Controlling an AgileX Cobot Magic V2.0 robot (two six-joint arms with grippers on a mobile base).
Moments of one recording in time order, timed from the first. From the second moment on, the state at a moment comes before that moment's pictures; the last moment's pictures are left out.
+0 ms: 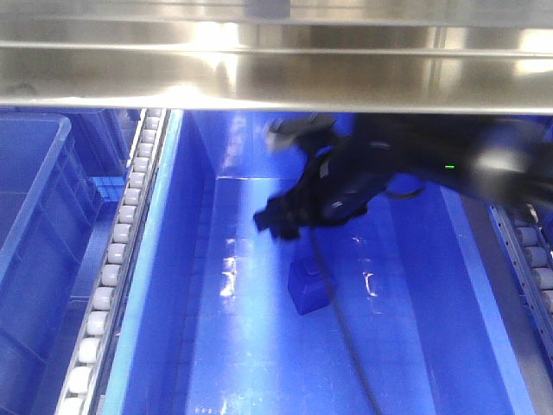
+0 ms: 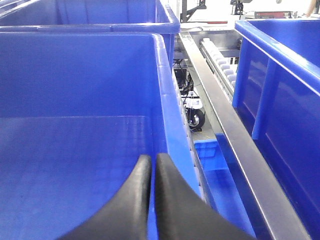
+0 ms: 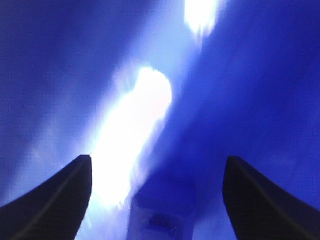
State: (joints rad) left arm -0.03 -0.02 0.03 0.03 0.16 -0.04; right arm 0.54 1.70 -1.34 0.08 0.69 0.01
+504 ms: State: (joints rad) left arm -0.03 -0.02 0.03 0.03 0.16 -0.04; right arm 0.54 1.21 -0.77 0.08 0.18 -0.04
